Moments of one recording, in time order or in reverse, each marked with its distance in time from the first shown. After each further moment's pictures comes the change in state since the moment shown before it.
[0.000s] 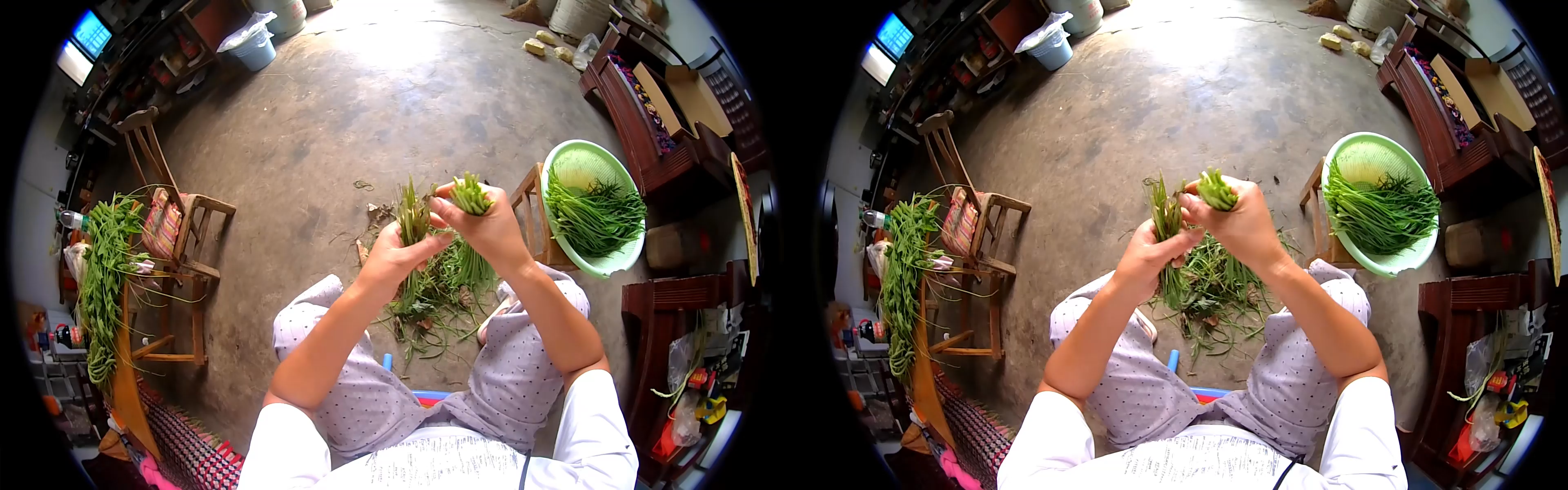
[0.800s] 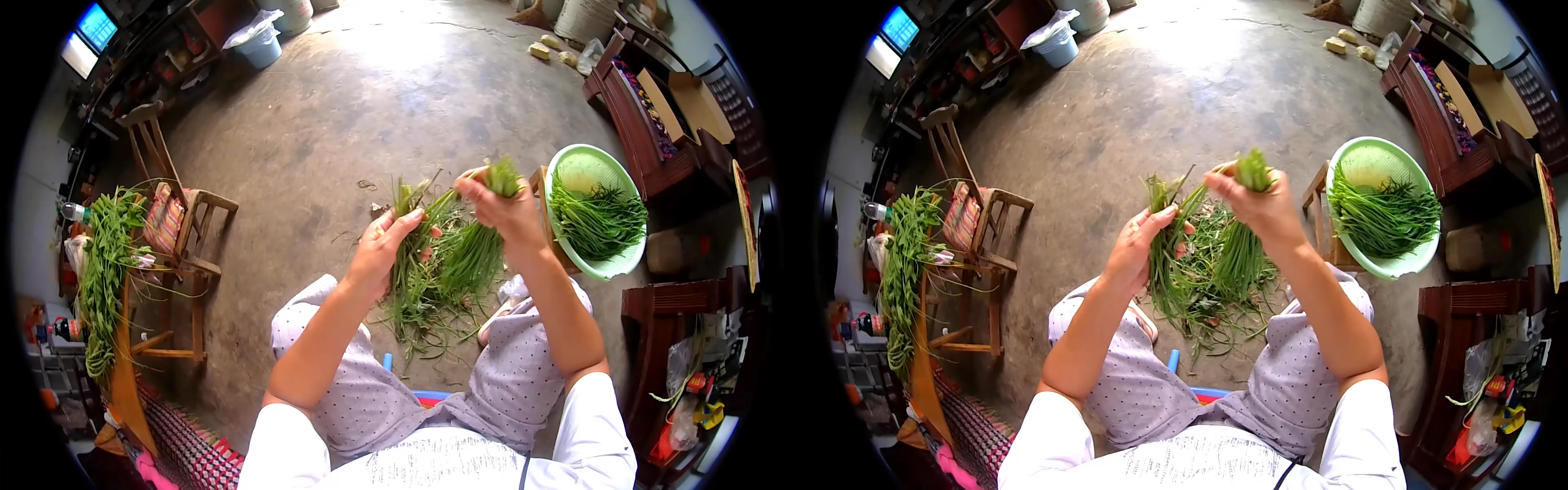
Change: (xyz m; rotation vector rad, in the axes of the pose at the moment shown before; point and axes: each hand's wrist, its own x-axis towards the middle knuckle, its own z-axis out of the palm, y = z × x) left_hand -0.002 0.008 -0.017 -0.242 0.100 -0.086; right_hand 0.005 -0.010 -0.019 0.086 0.073 0.124
